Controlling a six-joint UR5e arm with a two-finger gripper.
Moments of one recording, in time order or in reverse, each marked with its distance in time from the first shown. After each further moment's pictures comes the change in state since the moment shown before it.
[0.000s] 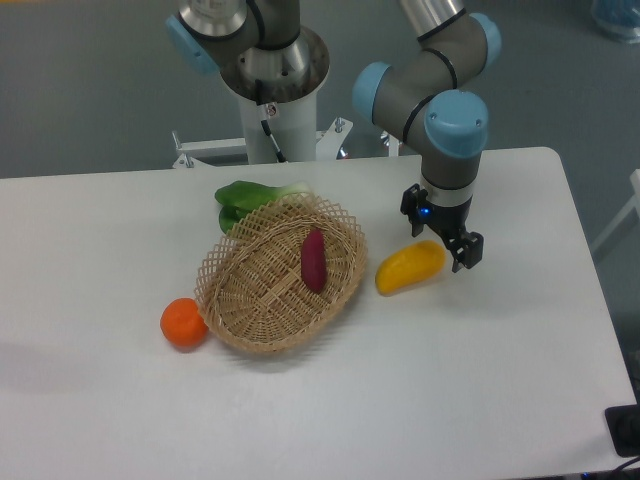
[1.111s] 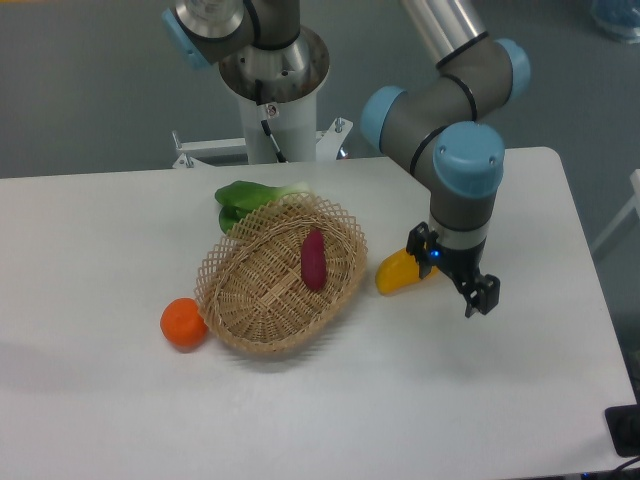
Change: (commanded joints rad) arm -0.140 -0.169 0.360 -0.236 0.006 -0.230
